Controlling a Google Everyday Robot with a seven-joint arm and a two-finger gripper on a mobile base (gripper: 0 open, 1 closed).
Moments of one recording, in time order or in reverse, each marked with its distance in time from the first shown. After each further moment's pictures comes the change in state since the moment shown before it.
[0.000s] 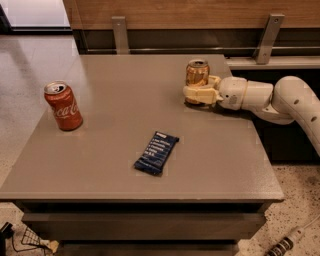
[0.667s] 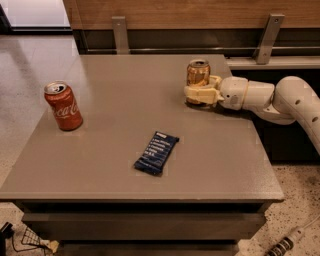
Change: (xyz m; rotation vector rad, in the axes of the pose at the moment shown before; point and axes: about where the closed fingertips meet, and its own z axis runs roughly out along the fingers) arm 0.000 -0.001 -0.002 0.003 0.000 0.000
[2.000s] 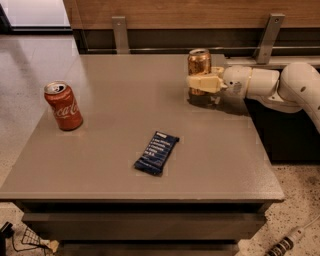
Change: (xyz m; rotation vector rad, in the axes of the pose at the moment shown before) arm -0.029 -0.012 -0.009 0.041 0.034 0.077
